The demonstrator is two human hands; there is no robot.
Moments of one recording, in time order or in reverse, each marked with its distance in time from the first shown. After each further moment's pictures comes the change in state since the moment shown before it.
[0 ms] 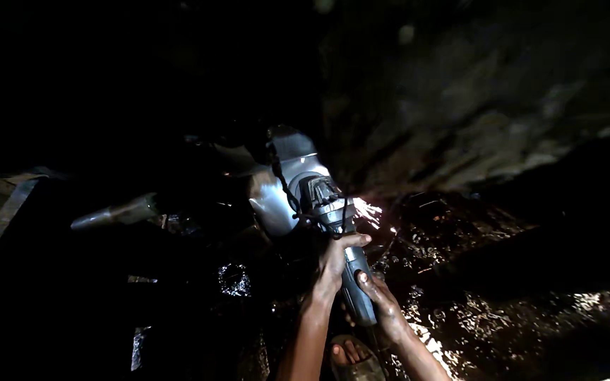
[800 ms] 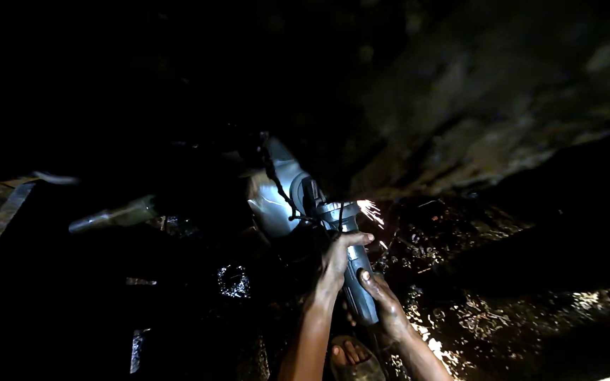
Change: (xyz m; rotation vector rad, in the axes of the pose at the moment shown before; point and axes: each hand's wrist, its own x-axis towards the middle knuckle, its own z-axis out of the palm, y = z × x) left_hand 0.001 0.004 0.006 -0.003 -0.002 -0.031; right_hand 0.000 -0.004 -0.002 0.046 0.001 0.031
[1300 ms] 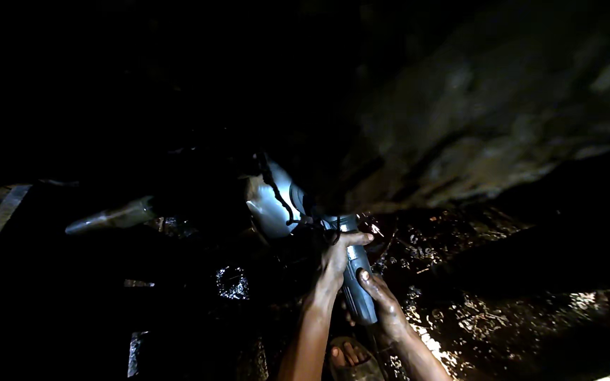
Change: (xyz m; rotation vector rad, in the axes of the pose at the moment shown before) left_hand 0.003 0.000 0.001 0.026 0.006 0.014; right_hand 0.002 0.001 -0.001 0.021 0.013 -0.009
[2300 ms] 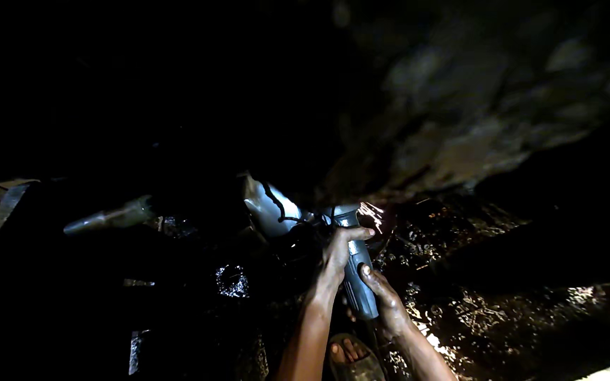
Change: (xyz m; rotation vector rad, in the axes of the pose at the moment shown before) left_hand -0.005 0.005 0.004 0.091 -0.008 -0.032; right_hand 0.001 -0.004 -0.004 0.019 -0.031 0.017
